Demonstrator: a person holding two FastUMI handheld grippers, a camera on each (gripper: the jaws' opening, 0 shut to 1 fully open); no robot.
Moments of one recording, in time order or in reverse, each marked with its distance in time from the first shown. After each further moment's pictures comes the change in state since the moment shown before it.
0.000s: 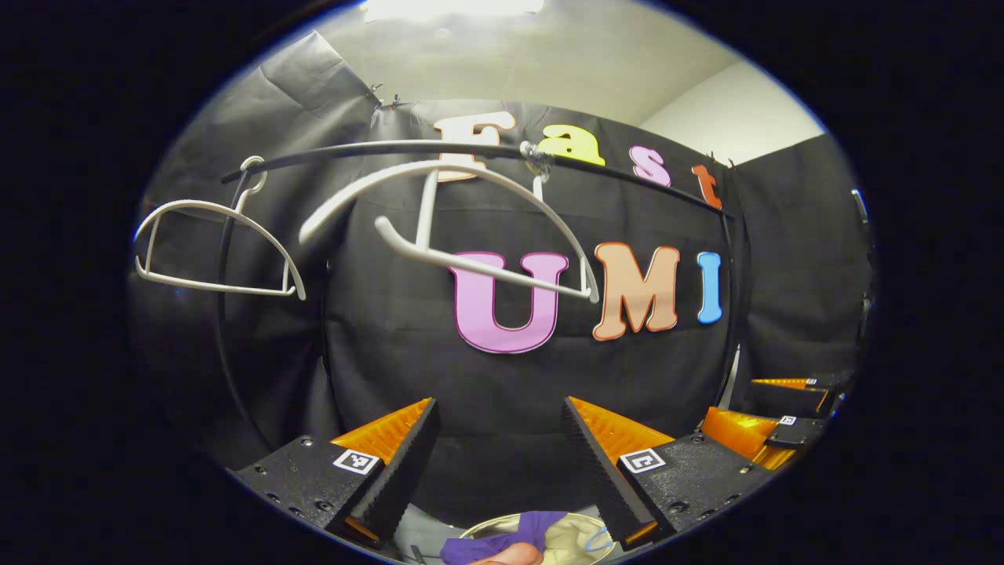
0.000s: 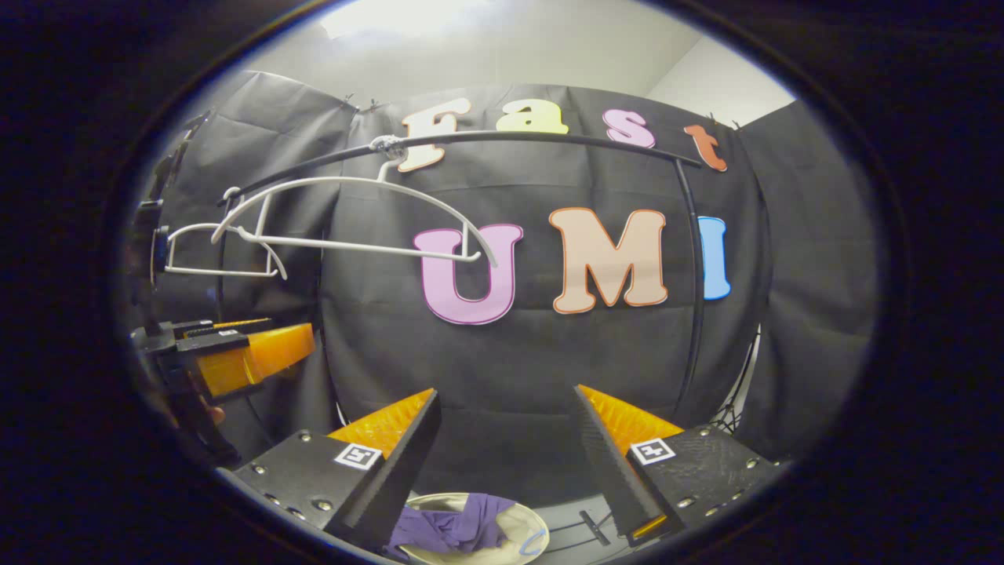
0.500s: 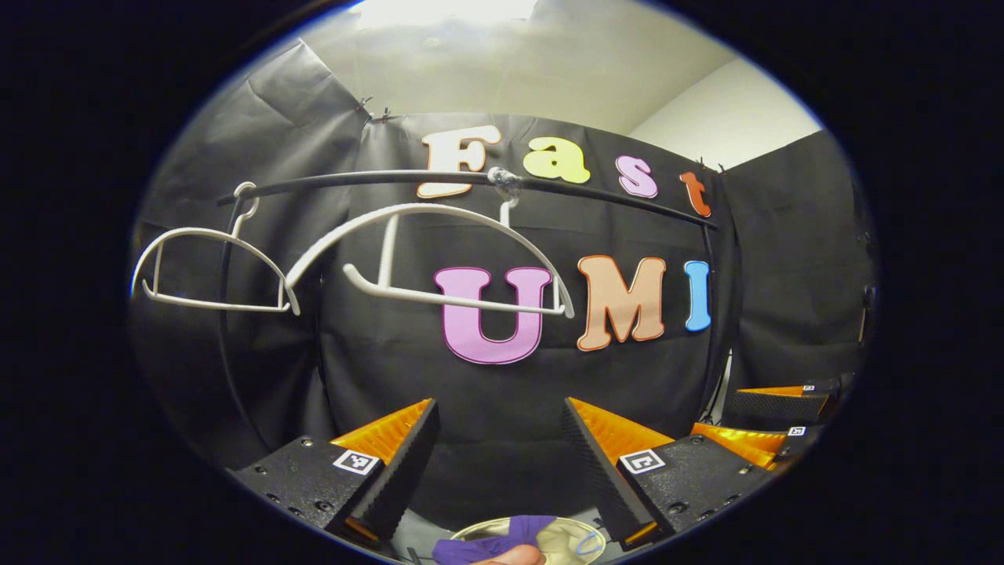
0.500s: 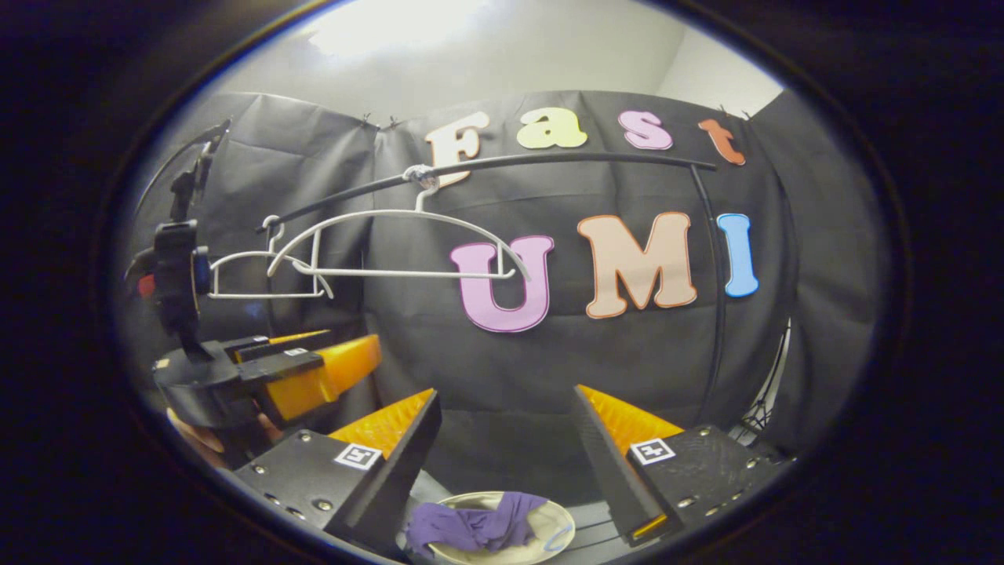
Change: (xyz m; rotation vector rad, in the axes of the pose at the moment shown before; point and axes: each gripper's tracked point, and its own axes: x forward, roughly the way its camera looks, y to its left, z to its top) left arm -0.011 -0.045 0.001 0.039 -0.003 -0.007; right arm -0.039 0.008 0.013 0.039 -0.026 0.129
